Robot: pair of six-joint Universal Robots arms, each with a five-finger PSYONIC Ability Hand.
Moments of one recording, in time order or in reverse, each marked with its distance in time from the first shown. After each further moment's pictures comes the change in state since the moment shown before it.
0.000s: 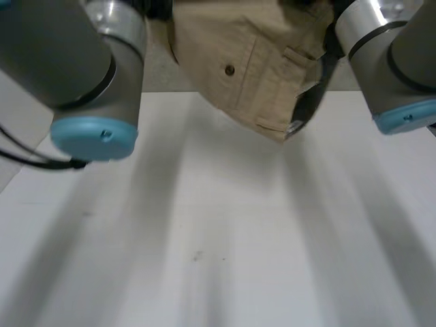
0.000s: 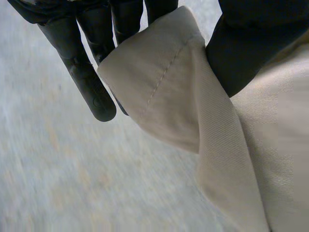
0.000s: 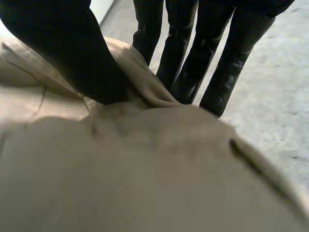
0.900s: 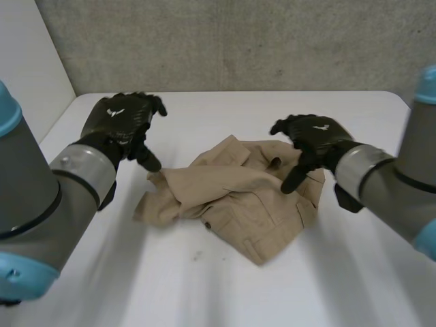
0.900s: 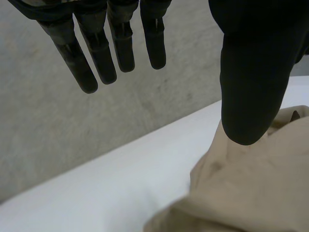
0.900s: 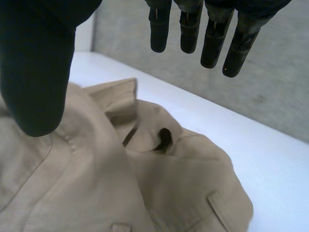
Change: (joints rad) left arm 0.122 0.311 -0.756 -0.032 0.239 -0.119; right arm -0.046 -0.182 0.606 0.363 -0.049 -0.165; left_hand -0.649 -0.704 -0.676 -0.713 -0.680; right_hand -0.729 -0.891 -0.915 -0.906 -0.870
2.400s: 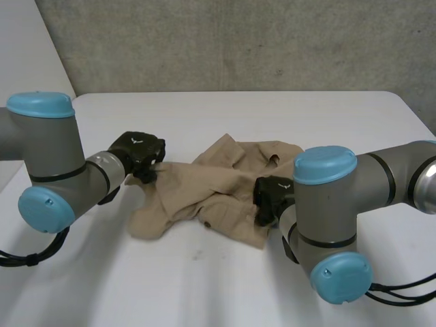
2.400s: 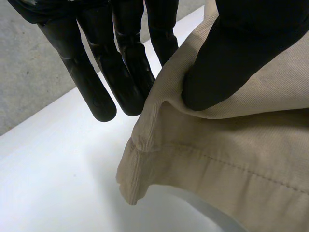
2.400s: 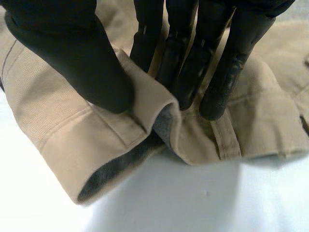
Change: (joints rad) left arm 0.192 -0.446 0.287 -0.139 0.288 0.263; right arm 0.250 0.347 -0.072 -0.094 0.342 0.255; left_hand 0.686 0.766 0.742 0.779 0.735; right_hand 0.720 0.898 0.917 0.903 0.867
